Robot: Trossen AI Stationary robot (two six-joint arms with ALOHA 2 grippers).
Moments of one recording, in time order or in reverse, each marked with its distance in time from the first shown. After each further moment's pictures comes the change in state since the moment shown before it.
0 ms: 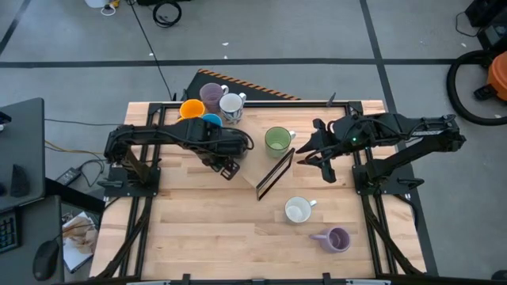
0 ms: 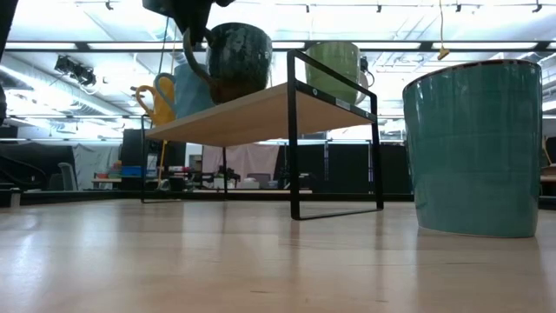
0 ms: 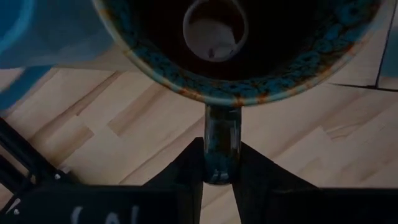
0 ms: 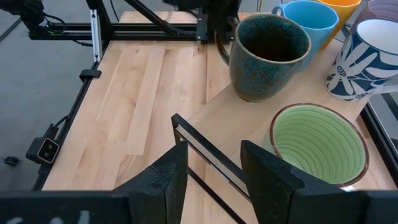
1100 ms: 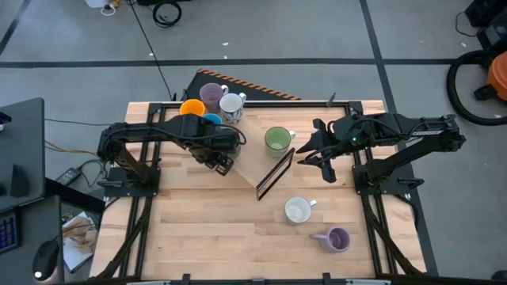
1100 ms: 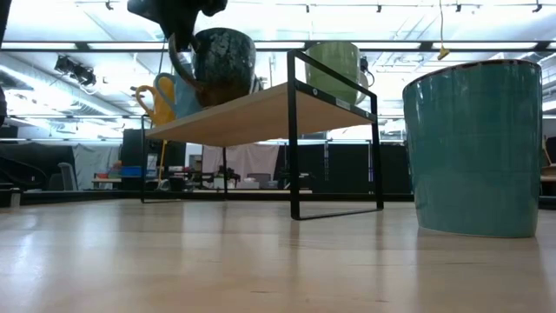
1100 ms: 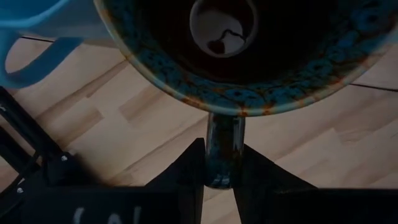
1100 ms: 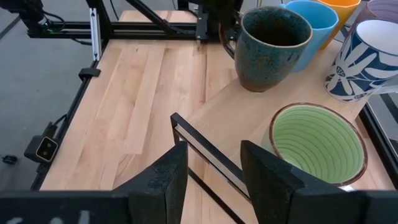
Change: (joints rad) left arm 0.039 -0.069 -0.097 -0.001 0.025 -0.044; right arm 0.000 0.000 0.000 -0.004 0.000 -0.009
